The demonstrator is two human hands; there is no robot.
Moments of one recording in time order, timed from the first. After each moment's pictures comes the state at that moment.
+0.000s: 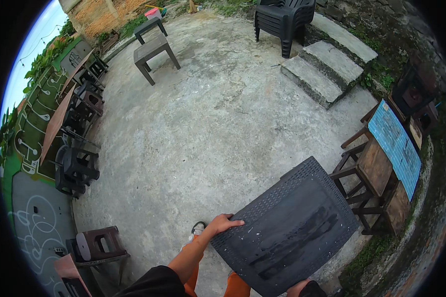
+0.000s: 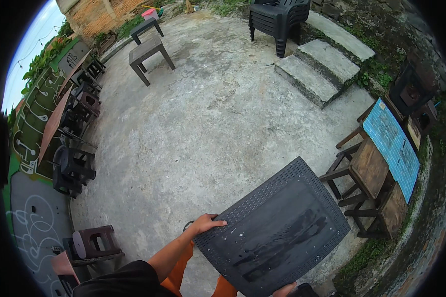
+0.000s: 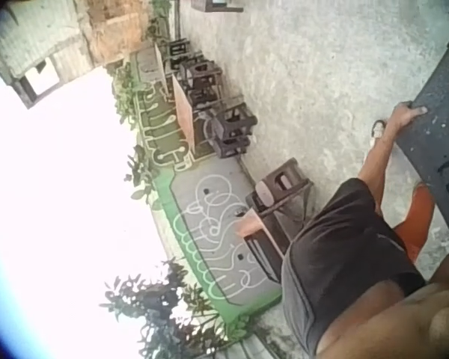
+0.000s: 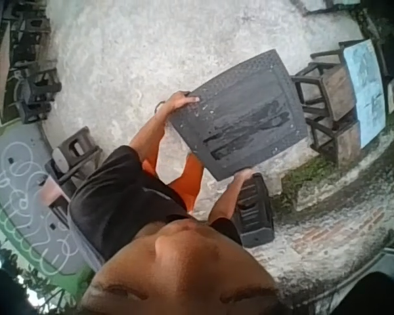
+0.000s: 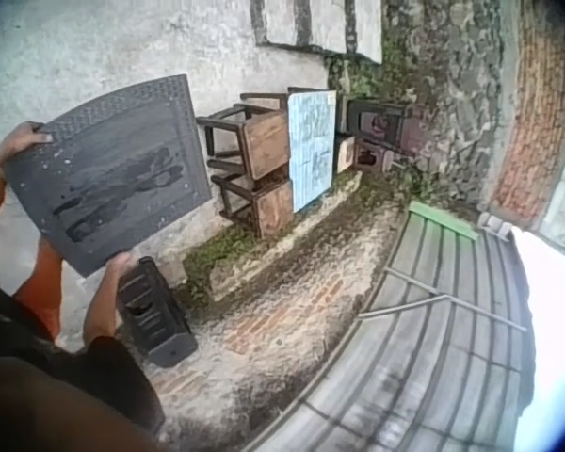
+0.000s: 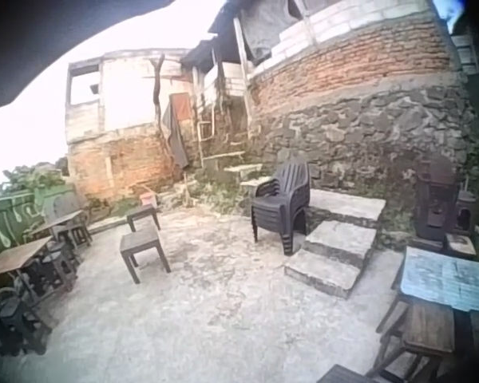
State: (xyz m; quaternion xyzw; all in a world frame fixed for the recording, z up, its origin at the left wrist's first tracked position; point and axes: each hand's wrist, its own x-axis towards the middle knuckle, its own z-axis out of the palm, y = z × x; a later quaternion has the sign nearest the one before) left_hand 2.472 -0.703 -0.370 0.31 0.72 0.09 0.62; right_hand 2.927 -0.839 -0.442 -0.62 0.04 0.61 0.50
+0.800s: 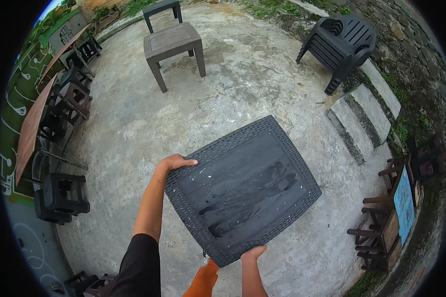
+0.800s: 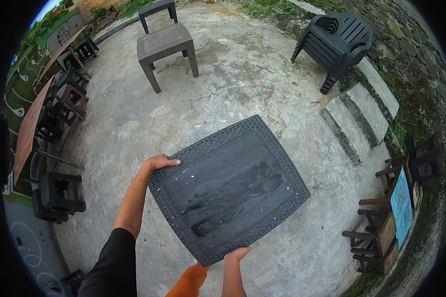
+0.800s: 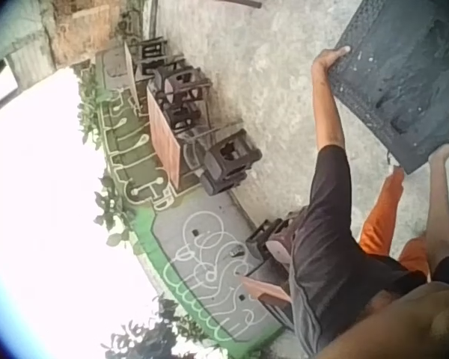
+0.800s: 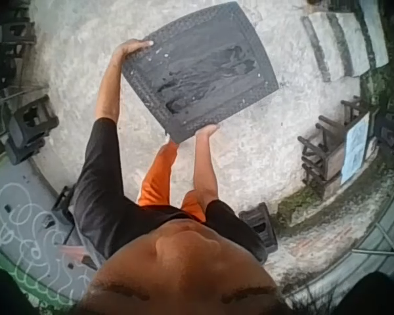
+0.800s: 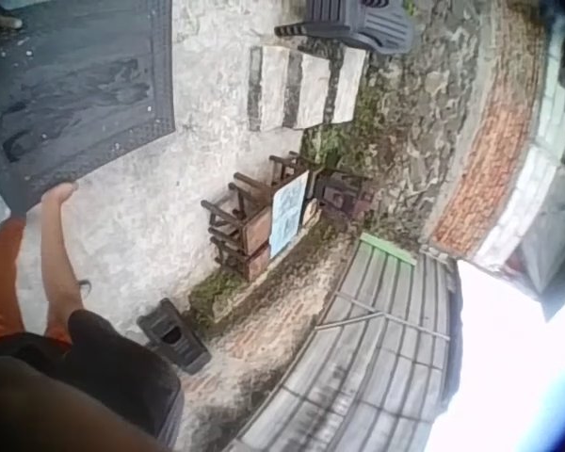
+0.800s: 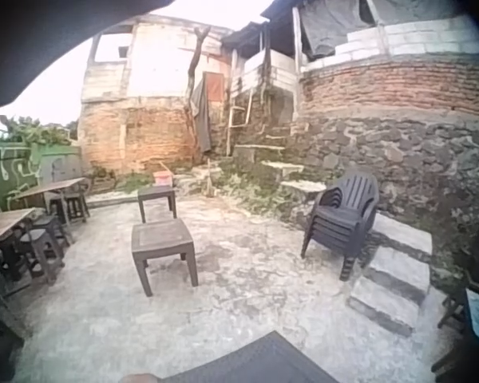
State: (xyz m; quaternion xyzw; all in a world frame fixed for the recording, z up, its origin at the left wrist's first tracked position) left_hand 1.579 -0.430 -0.432 0.31 0.78 0.06 0.54; right_hand 2.008 -0.552 -0.493 -0.60 0.09 0.67 0.43
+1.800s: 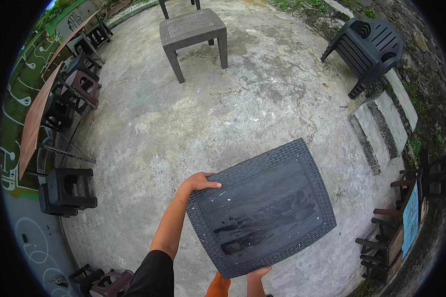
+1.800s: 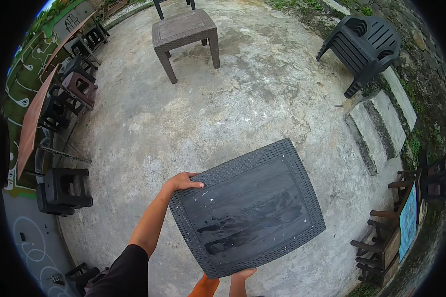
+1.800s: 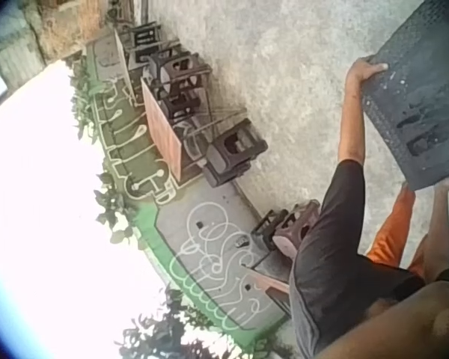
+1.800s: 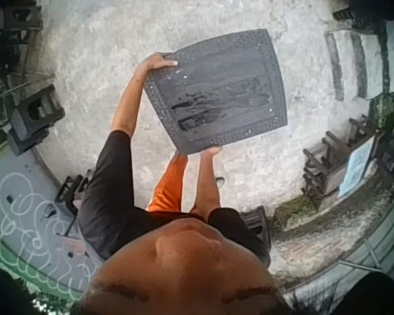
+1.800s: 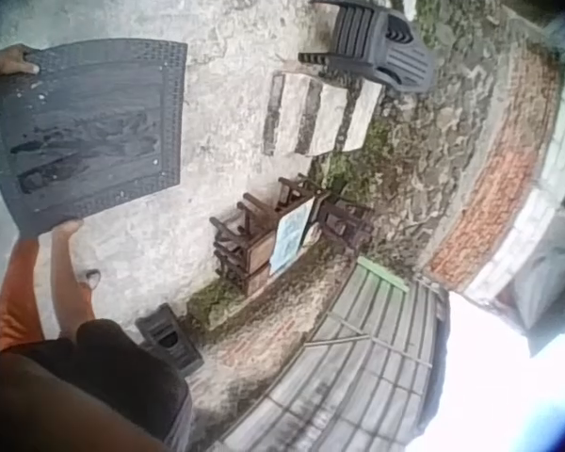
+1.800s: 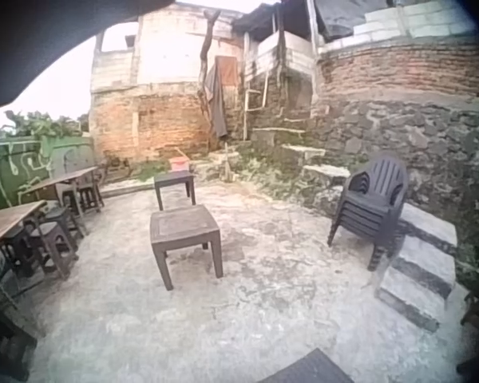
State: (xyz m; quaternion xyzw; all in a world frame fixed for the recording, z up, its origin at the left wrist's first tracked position) left_hand 1.550 -0.460 -0.514 0.36 0.74 0.10 0.56; right_hand 1.971 -0.609 -0.536 -0.54 0.08 0.69 0.47
